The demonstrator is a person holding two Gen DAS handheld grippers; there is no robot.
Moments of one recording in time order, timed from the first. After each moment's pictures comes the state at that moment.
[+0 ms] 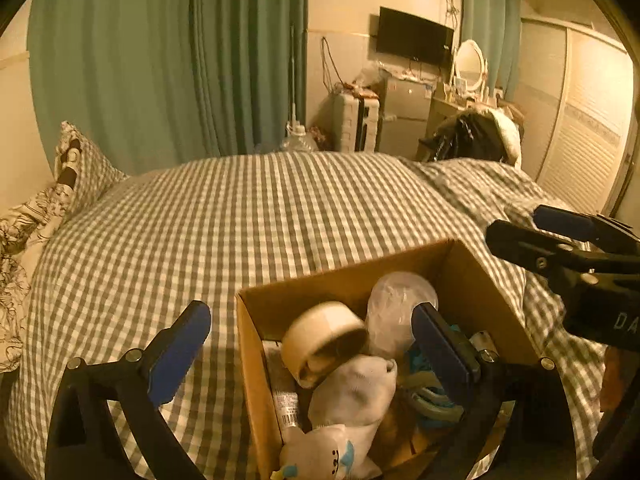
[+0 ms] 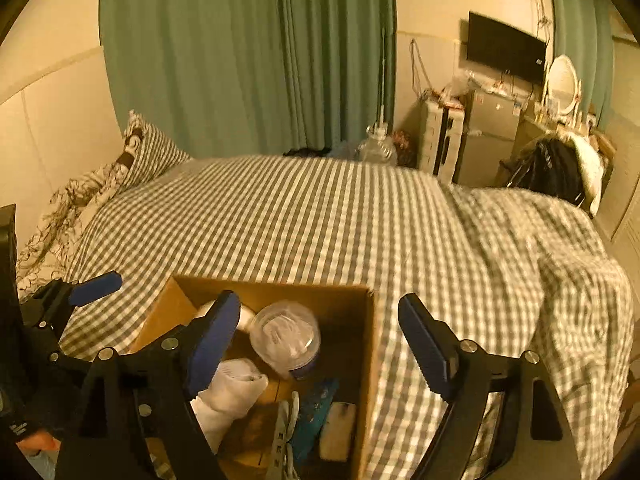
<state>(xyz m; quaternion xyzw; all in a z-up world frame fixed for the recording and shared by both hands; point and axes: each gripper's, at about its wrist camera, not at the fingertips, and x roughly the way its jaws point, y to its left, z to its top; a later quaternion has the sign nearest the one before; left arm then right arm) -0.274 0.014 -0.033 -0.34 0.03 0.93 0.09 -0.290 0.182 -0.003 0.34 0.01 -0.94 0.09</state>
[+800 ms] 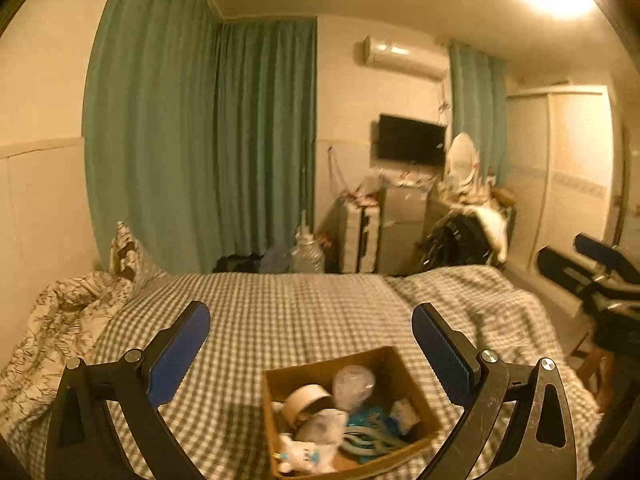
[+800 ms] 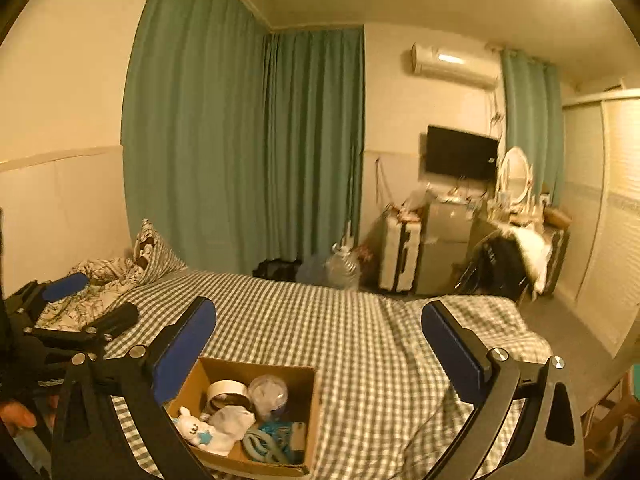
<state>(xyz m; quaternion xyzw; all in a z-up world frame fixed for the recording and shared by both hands) -0.143 0.007 0.115 -0.16 0.00 0.98 0.08 -0.128 0.216 0.142 0.13 0.03 -0.99 0.03</state>
